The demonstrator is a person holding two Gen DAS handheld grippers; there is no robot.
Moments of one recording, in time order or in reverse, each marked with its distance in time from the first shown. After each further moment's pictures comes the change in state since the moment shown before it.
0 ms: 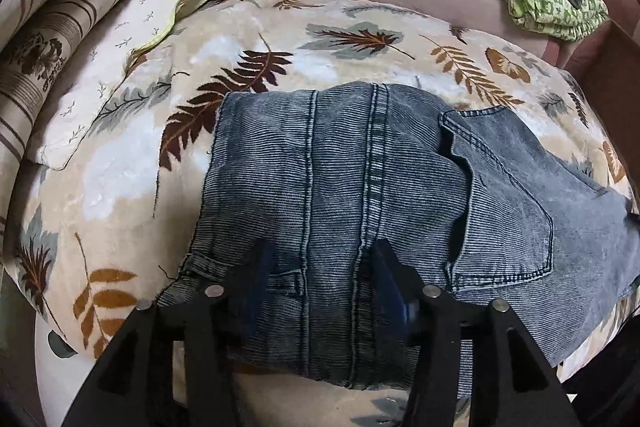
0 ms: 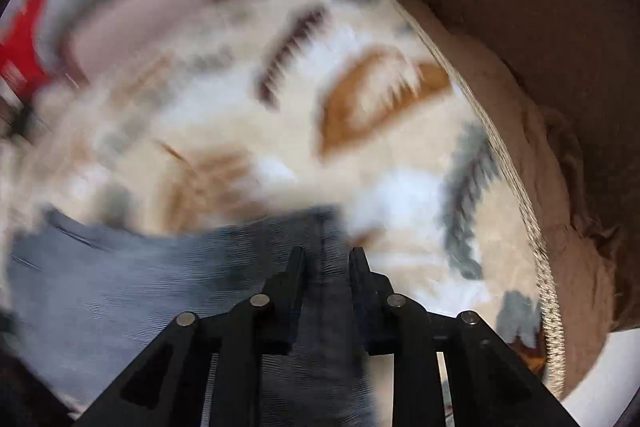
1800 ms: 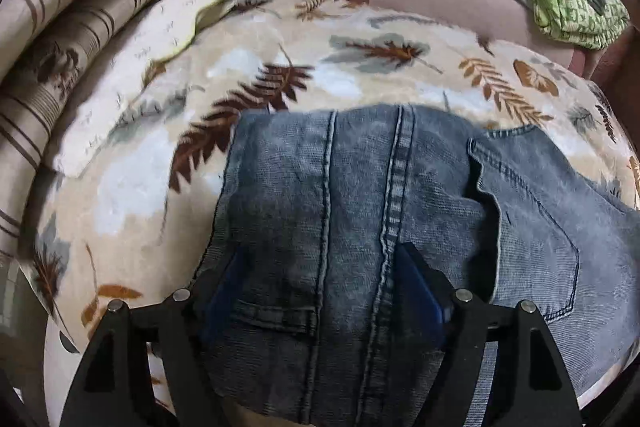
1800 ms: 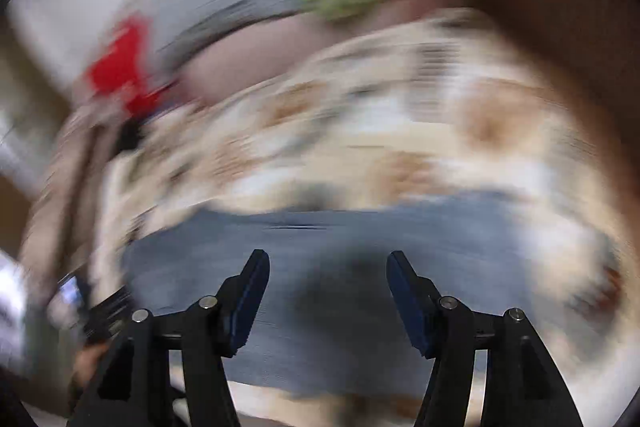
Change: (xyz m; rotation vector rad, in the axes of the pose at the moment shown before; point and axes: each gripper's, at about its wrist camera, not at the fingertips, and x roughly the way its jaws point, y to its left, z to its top) left arm 0.016 -0.008 0.013 -0.017 -0.048 0.119; right arm -0.116 0.097 -0.025 -0.056 -0.138 0.495
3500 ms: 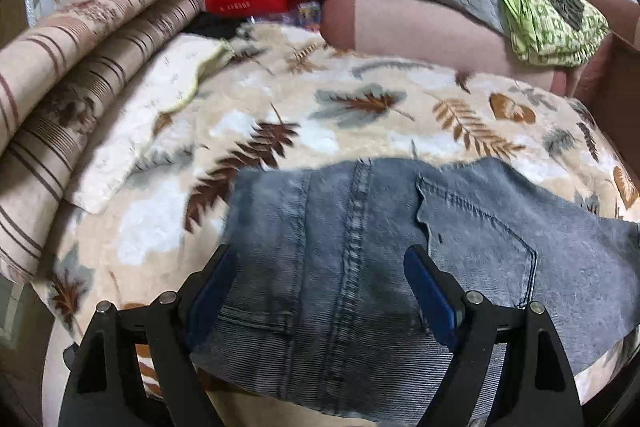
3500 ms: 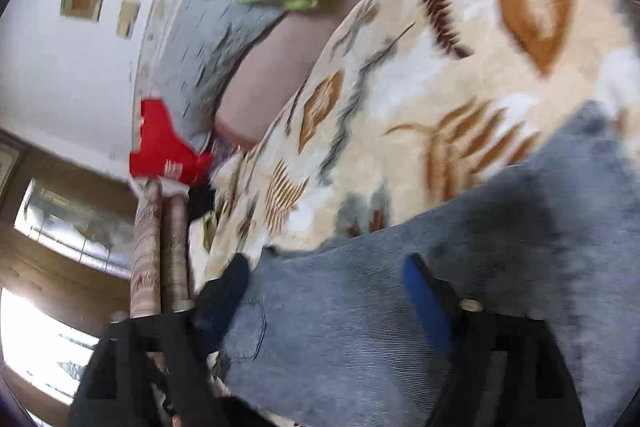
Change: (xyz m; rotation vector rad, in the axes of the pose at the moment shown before) left arm -0.038 -0.015 0.001 0.009 -0.109 -0.011; right arm 0.053 -0.106 -0.019 0.440 -0.057 0.275
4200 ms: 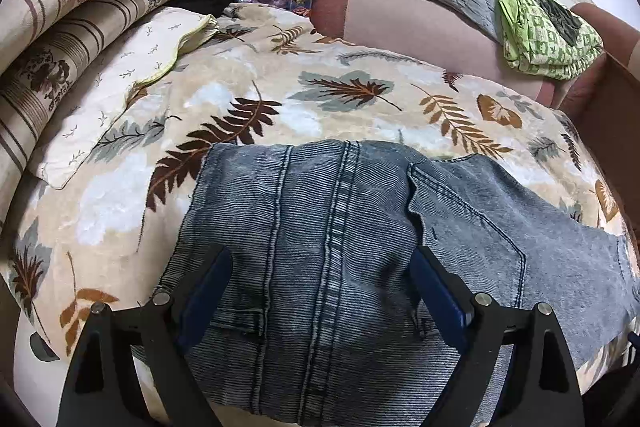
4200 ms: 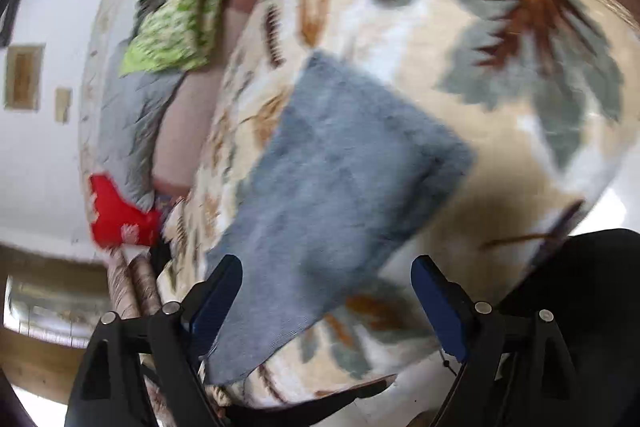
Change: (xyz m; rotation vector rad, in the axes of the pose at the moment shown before) left arm 0.015 0.007 -0.005 -0.060 0.007 -0.107; right arm -0.105 -0.070 -0.089 0.331 -0.118 -0.156
